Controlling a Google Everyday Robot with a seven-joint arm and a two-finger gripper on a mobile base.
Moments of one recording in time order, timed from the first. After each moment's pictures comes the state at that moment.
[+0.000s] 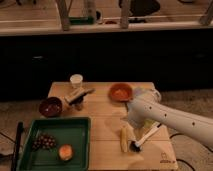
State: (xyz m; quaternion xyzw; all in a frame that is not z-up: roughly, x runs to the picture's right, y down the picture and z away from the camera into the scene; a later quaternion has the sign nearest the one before) arm 0.134 0.216 0.763 -0.29 -0.16 -0.26 0.91
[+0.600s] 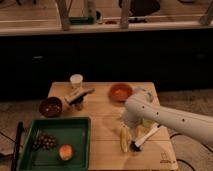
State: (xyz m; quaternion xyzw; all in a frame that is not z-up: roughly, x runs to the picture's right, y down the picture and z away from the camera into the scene) arm 0.119 0.223 0.781 -0.30 -0.16 -0.28 0.90
